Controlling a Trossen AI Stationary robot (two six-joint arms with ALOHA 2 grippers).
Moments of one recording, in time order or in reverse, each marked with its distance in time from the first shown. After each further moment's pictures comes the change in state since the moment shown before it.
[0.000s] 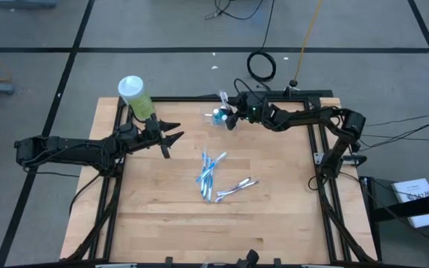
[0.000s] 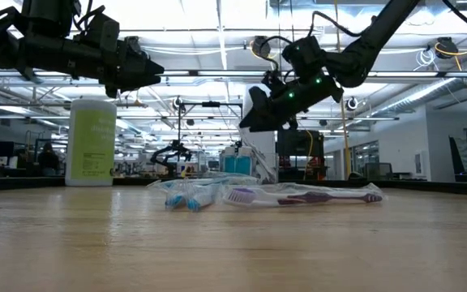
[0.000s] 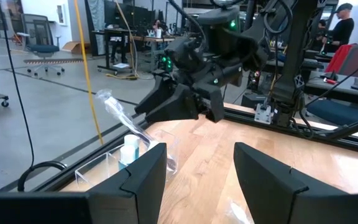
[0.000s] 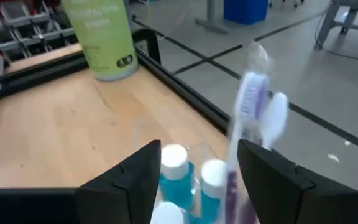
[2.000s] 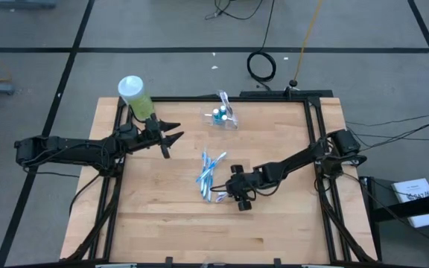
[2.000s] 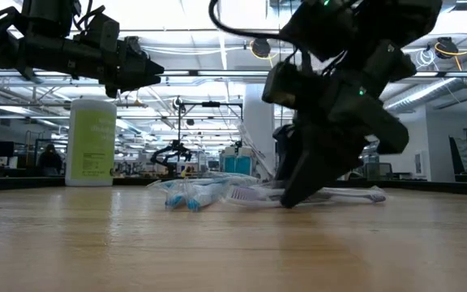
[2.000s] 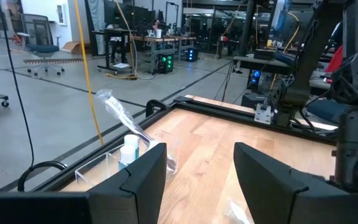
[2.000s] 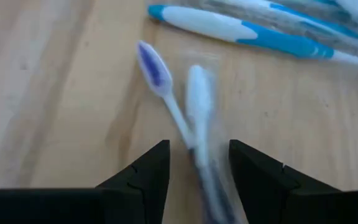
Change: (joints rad) left arm 0.000 0.000 0.000 0.000 0.000 0.000; right arm 0.726 0.103 0.001 -0.480 -0.027 -0.077
